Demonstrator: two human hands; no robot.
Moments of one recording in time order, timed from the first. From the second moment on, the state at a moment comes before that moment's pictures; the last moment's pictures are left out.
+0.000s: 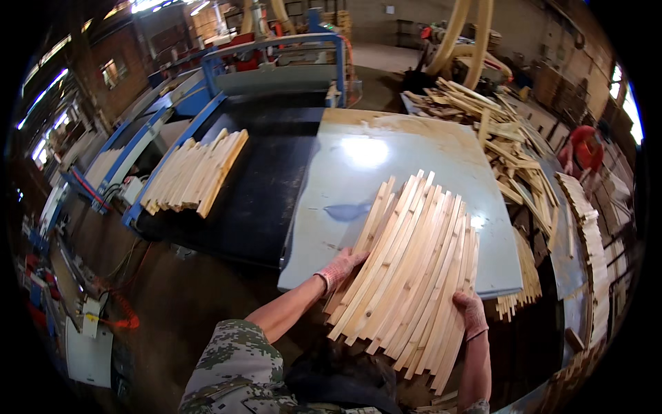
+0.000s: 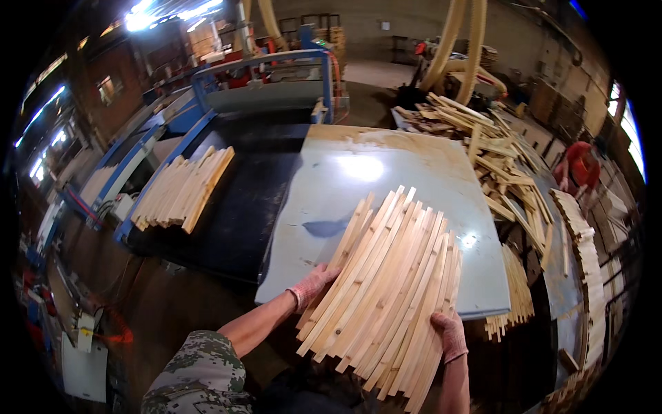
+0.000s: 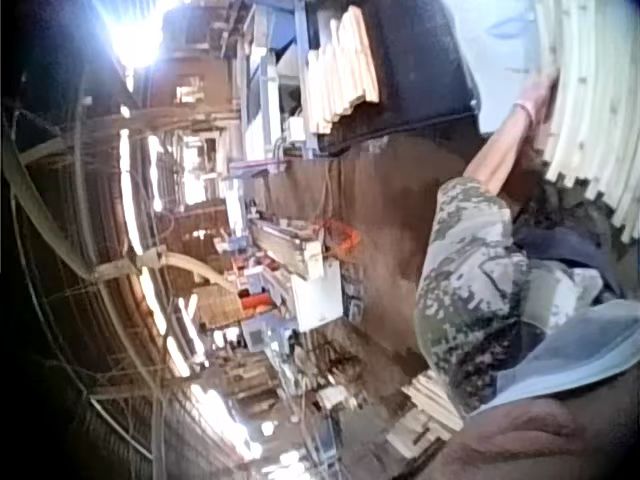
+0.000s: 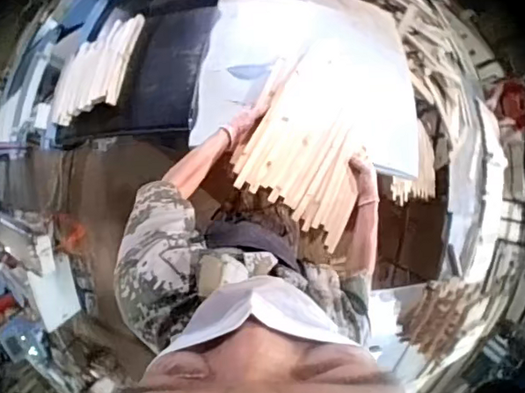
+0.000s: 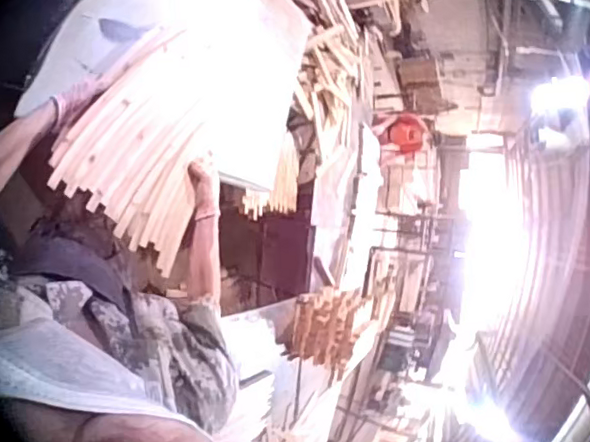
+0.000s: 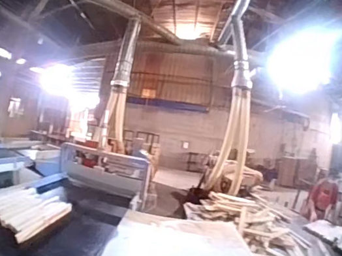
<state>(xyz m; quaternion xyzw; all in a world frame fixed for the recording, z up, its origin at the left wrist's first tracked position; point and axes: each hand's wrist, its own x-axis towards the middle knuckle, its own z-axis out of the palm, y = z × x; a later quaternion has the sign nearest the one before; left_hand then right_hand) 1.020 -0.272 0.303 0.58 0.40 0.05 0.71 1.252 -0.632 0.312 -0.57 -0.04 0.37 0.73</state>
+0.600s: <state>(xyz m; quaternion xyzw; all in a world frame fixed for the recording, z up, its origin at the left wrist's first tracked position) 1.119 -0.089 0.327 0.87 0.47 -0.03 0.17 1.403 -0.374 0.345 -0.94 -0.26 0.16 0.16</state>
